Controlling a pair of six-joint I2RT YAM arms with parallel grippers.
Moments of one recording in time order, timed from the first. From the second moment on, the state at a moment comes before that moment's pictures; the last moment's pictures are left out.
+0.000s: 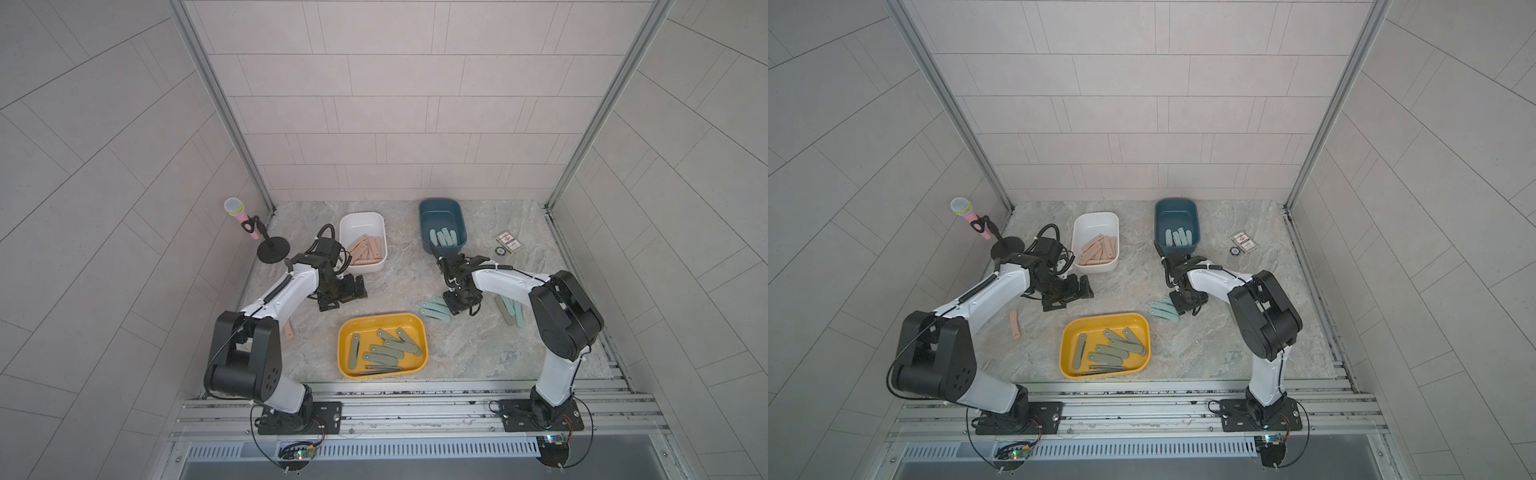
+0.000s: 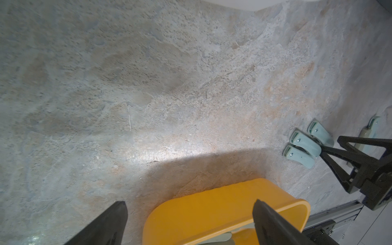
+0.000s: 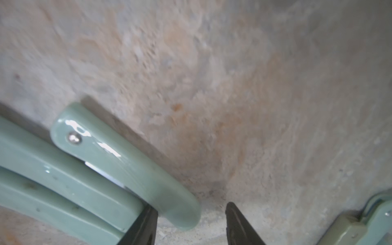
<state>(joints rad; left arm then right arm) -0.19 1.51 1.04 -0.87 0.32 -0.41 0.51 1.85 1.20 -0.80 0.10 0.14</state>
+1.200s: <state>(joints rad) -0.22 1.52 1.14 -0.88 0.33 -0.44 0.40 1.93 1.57 -0.88 -0.04 0.16</state>
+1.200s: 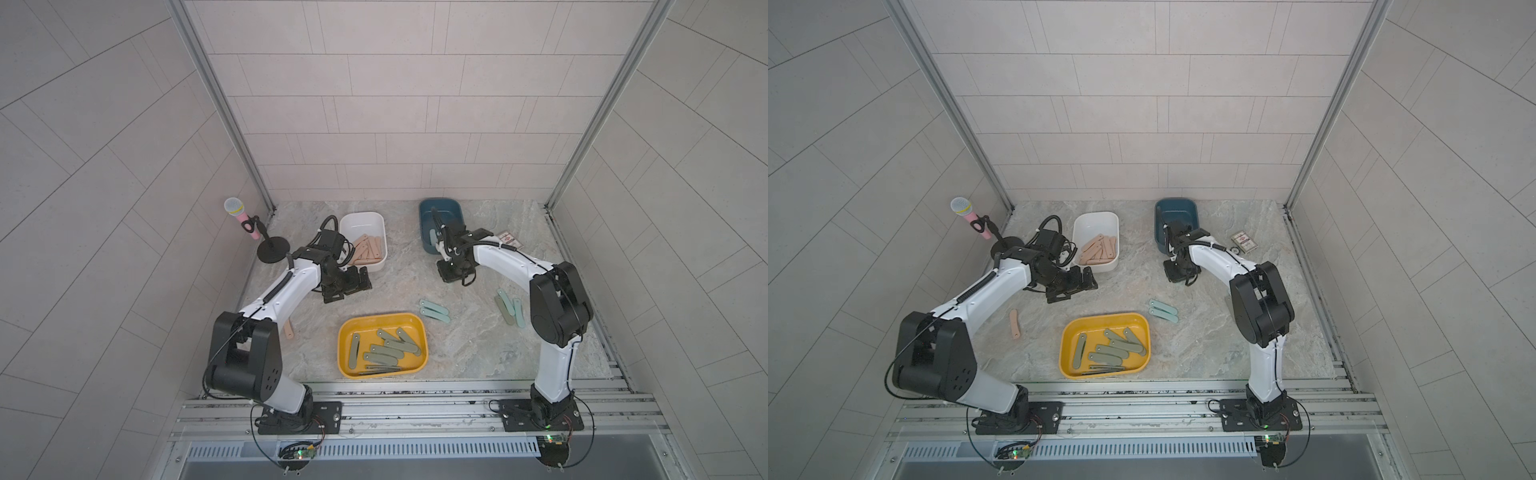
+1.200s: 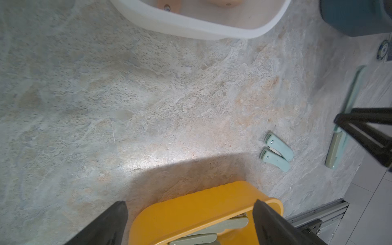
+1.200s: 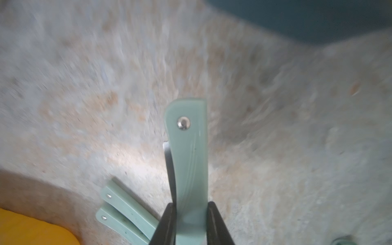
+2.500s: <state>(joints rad) -0.23 1.44 1.09 -0.92 0.39 -0.42 0.50 1.68 1.29 -0.79 -0.09 0.10</state>
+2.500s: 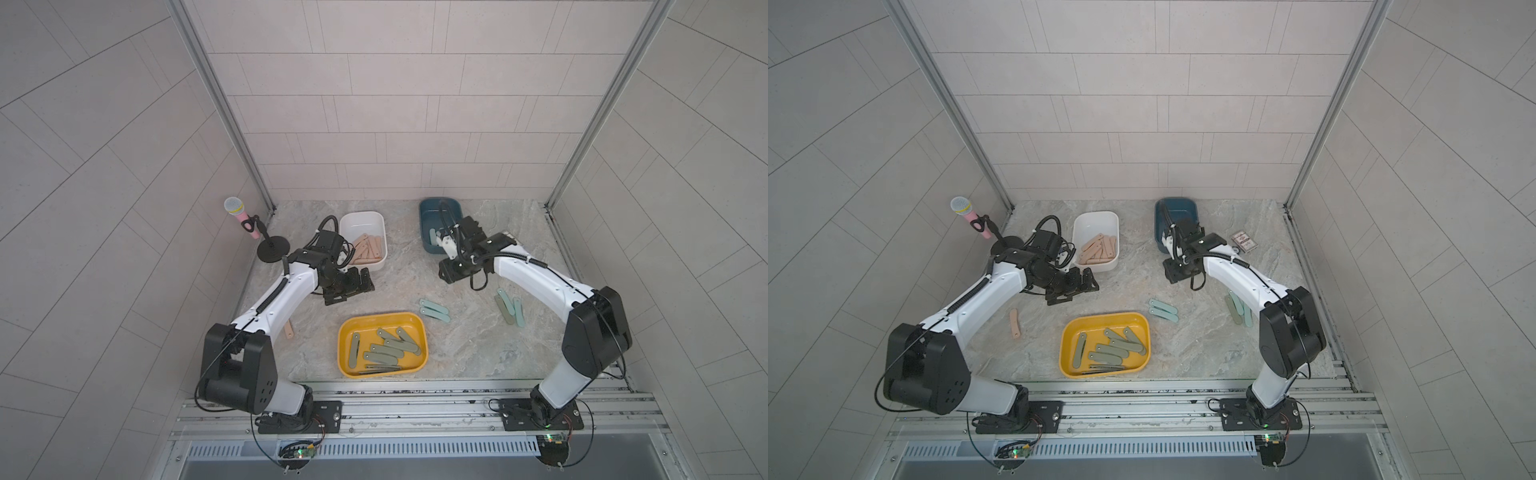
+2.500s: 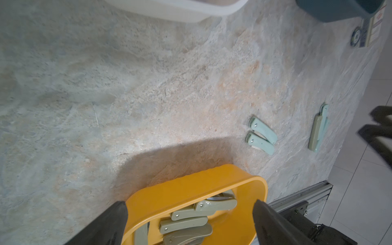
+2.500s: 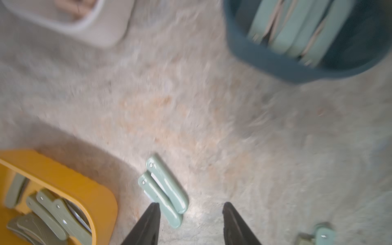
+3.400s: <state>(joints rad) -0.23 1.38 1.01 -0.96 0.43 -0.40 0.59 1.91 1.29 -0.72 -0.04 0.05</state>
